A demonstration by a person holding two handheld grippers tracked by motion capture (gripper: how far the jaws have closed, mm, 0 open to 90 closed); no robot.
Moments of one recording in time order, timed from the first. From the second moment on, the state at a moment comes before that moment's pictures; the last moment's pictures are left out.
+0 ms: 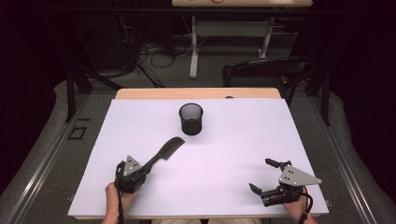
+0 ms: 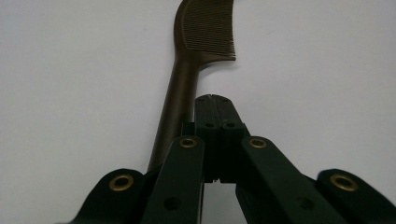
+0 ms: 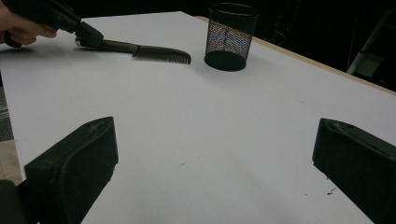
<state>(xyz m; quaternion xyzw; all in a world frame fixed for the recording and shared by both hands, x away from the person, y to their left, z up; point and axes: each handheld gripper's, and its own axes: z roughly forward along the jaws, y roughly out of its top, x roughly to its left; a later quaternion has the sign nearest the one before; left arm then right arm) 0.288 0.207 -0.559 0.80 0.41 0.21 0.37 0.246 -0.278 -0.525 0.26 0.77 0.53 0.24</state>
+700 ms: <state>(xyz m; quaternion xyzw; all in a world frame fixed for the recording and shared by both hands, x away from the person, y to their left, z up) 0.291 0.212 -0.561 0.81 0.44 0.22 0.34 0.246 -0.278 -0.526 0.26 0.77 0.53 0.24</state>
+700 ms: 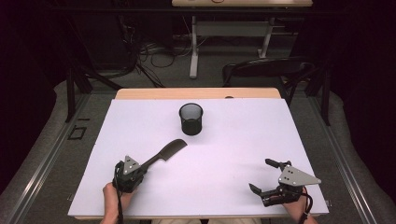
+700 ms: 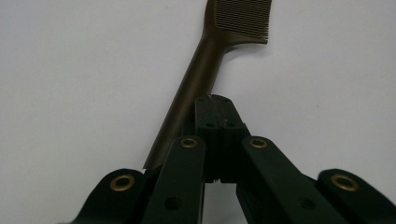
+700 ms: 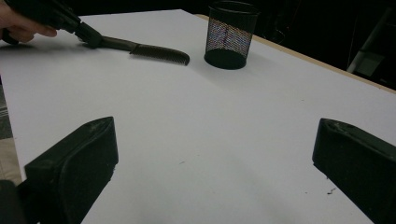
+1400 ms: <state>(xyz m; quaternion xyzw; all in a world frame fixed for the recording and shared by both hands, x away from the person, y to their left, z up) 0.293 0.217 -0.562 0.80 0.45 0.23 0.33 0.247 -0.278 -0.526 0.26 0.77 0.52 0.24</state>
